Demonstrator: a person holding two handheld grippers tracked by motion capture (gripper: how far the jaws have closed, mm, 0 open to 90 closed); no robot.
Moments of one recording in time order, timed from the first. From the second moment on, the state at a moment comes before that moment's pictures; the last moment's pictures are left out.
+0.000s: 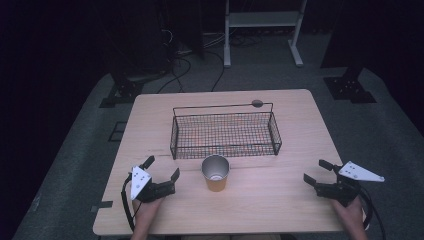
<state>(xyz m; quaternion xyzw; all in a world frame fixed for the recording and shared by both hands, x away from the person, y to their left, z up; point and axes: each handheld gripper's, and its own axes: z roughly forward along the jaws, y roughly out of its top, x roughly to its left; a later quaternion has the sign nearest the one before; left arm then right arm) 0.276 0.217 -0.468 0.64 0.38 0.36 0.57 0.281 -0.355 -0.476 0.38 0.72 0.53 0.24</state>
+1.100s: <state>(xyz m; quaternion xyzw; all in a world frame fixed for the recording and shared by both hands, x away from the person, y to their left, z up) 0.273 0.200 -0.466 0.66 0.34 0.33 0.58 0.282 -0.353 -0.476 0.38 0.72 0.52 0.24</state>
